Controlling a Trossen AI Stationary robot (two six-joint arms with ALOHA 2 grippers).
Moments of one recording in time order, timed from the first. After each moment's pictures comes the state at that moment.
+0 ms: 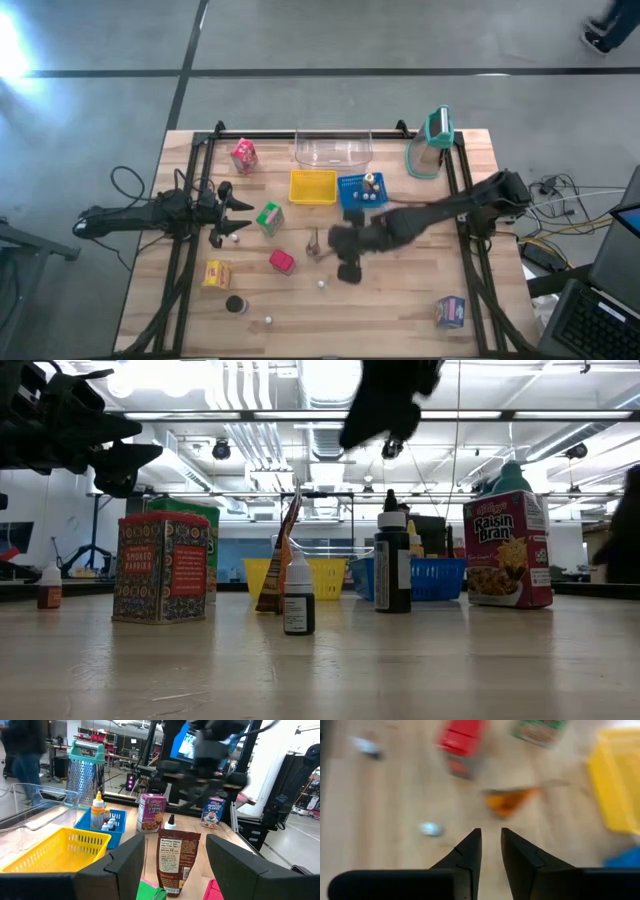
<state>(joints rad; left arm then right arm) 0.03 0.04 0.01 0.02 0.06 -0.19 0.29 1.74 1.39 -0.57 0.18 0.38</state>
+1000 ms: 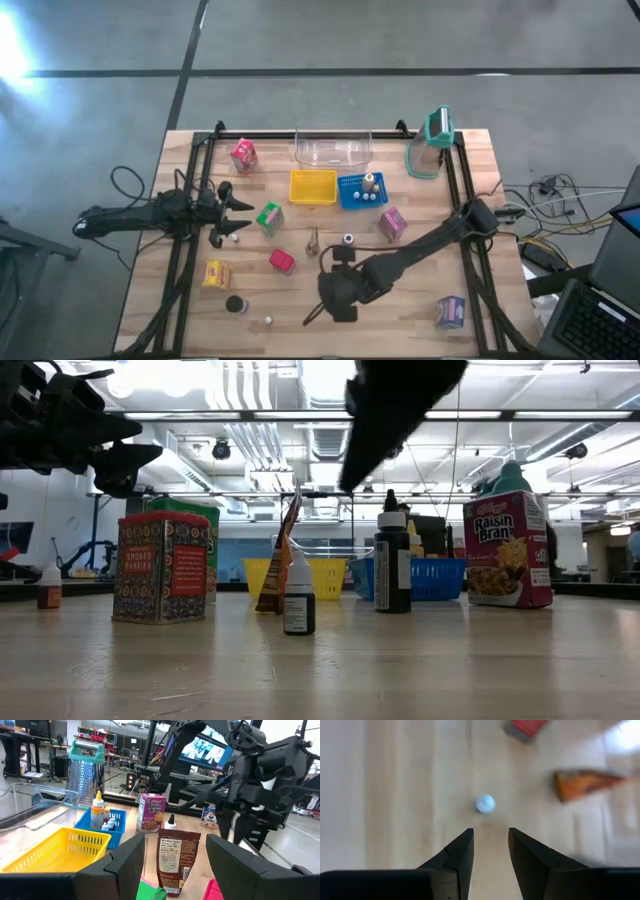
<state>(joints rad) 0.03 0.04 0.01 0.02 0.06 -0.19 0.47 2.07 1.71 -0.86 0.28 0.45</state>
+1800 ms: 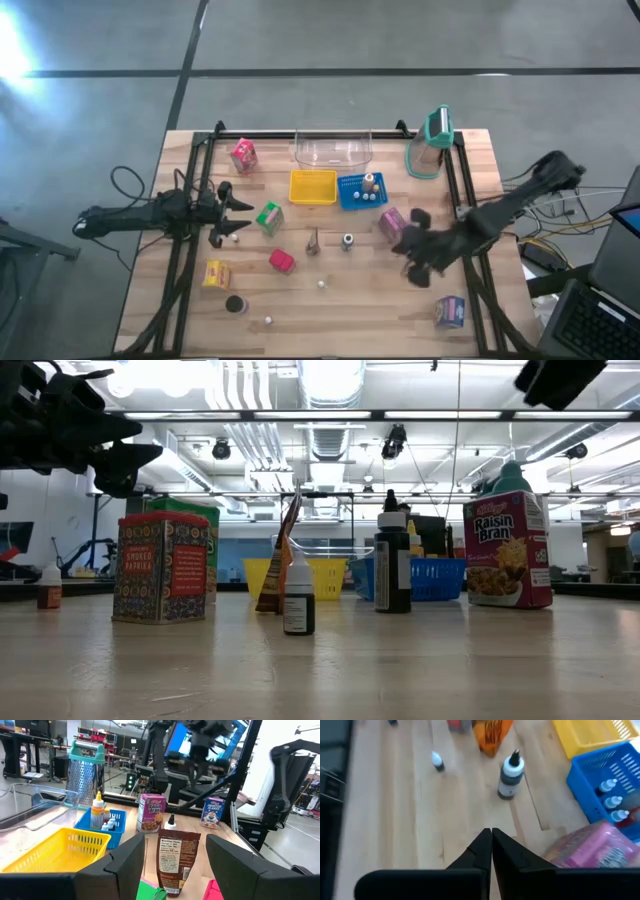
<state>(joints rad) 0.03 0.04 0.01 0.02 0.06 -0.19 0.56 1.13 0.96 -0.76 0.40 0.66</state>
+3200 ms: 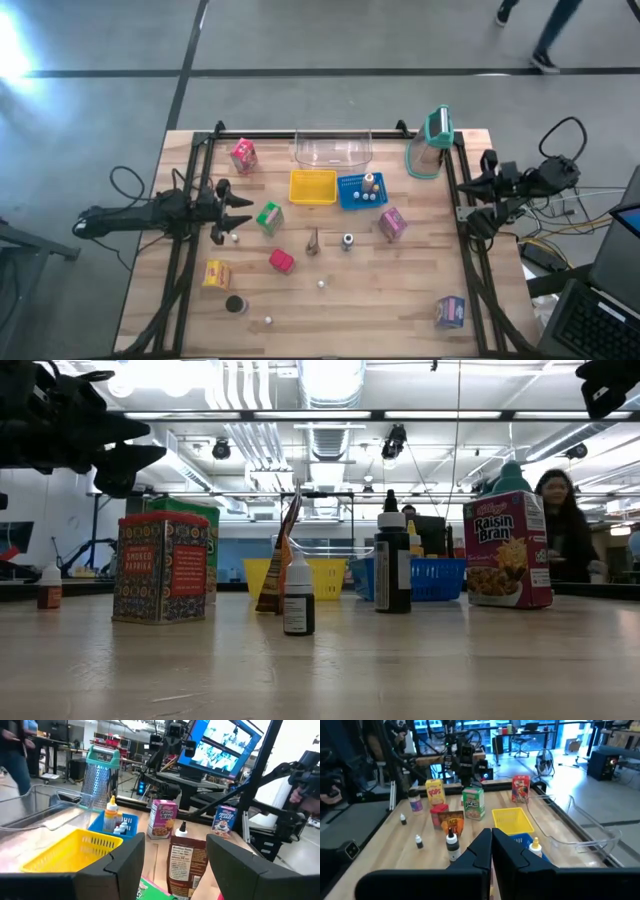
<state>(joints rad) 0.03 0.04 0.01 0.04 -0.02 -0.21 0.55 0.01 0.76 -0.95 0.58 0.20</state>
